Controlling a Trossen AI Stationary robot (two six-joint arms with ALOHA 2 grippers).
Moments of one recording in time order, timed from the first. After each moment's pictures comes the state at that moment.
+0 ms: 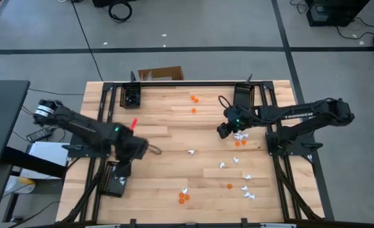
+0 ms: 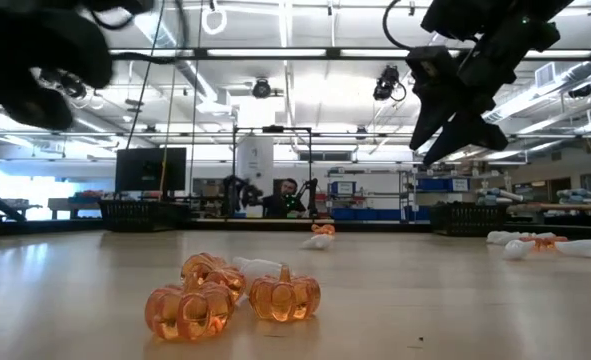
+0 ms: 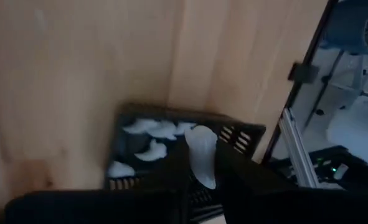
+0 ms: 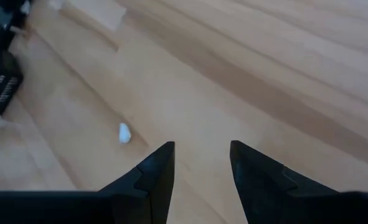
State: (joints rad) left arm -0.27 1.24 0.84 -1.06 0.49 -0.45; right arm -0.10 1.16 0.70 -0.42 0.06 0.91
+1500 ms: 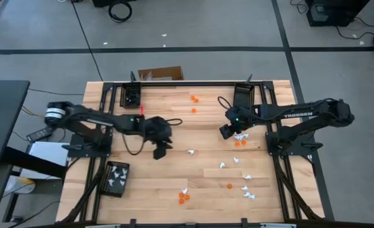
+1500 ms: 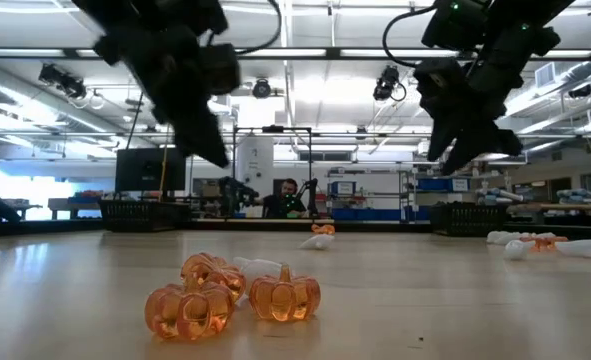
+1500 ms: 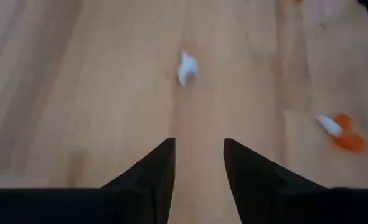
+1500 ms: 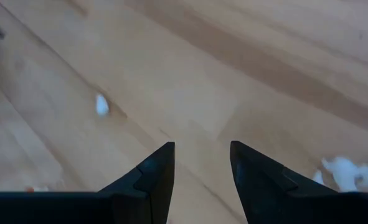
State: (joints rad) left arm 0.02 1.42 0.77 -0.17 0.16 -0.21; right arm -0.14 1.16 0.70 -0.53 -0.04 0.92
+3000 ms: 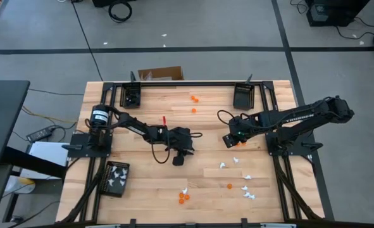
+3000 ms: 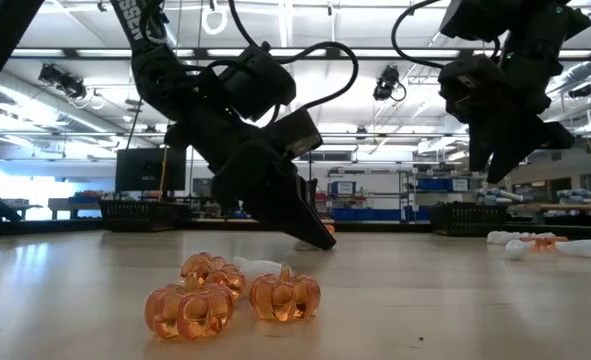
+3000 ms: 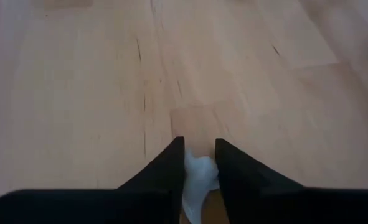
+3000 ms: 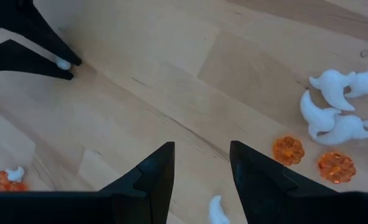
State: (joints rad) left arm -0.01 2.01 0.91 0.34 0.18 0.09; right arm 0.05 1.16 0.70 -0.68 0.03 1.18
